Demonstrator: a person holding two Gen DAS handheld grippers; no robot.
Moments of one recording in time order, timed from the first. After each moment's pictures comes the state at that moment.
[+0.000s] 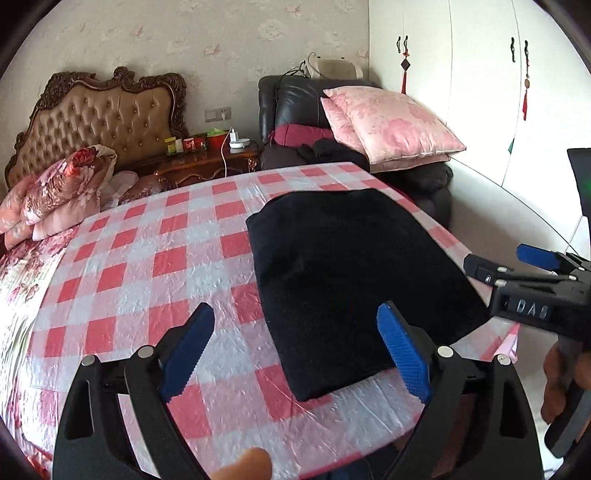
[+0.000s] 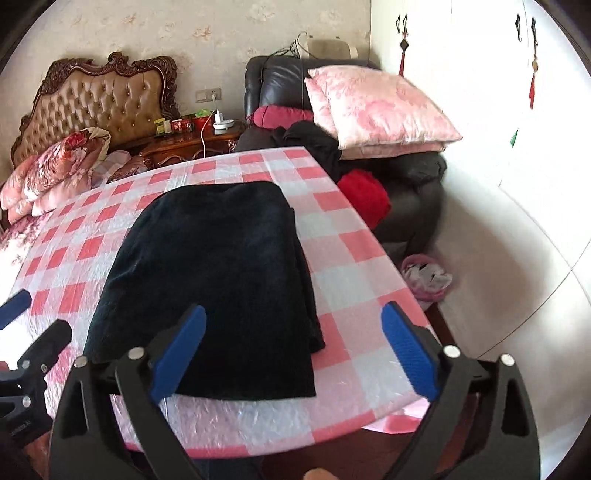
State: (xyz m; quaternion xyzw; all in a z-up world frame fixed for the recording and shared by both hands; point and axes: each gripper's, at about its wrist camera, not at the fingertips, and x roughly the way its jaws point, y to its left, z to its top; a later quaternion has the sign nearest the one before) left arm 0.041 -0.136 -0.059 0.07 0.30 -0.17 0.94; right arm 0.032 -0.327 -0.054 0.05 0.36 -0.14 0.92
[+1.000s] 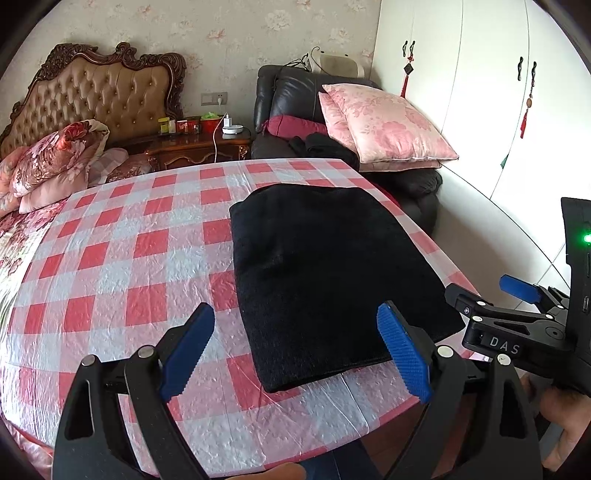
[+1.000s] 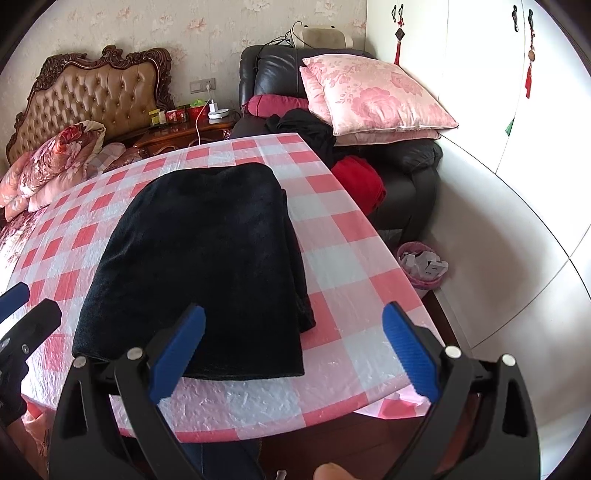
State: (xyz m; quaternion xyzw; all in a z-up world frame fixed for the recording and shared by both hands) left arm 0.044 -0.138 -0.060 0.02 0.33 -0.19 0.92; right arm 0.024 -0.334 -0.064 0.06 0.38 -0.14 0.91
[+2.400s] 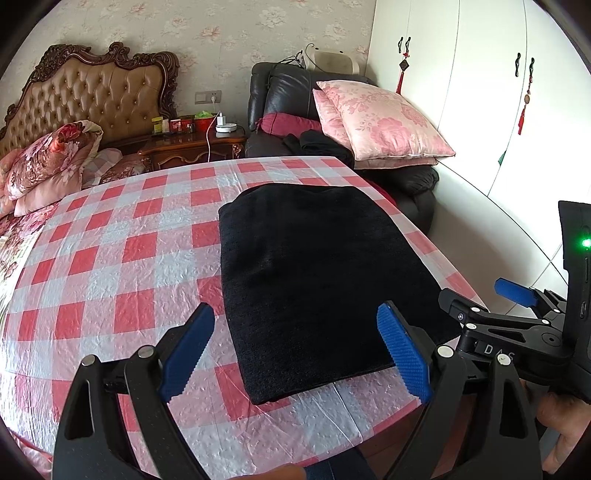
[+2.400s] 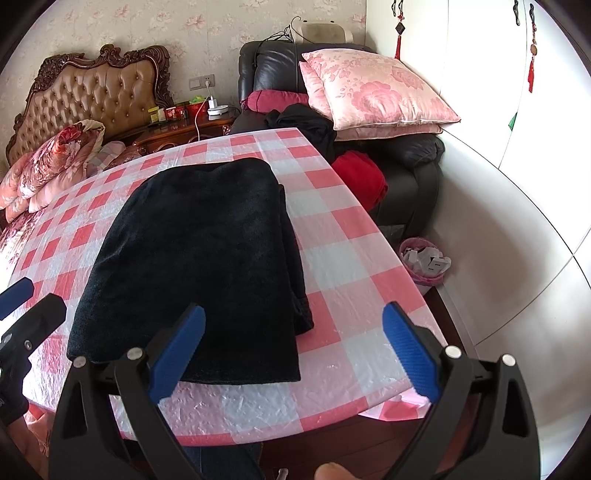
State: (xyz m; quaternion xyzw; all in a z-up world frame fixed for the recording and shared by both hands) left arm 0.050 -0.150 -0.061 0.02 0.34 -0.19 0.92; right arm 0.029 -0.337 -0.068 0.06 0.38 -0.14 0.91
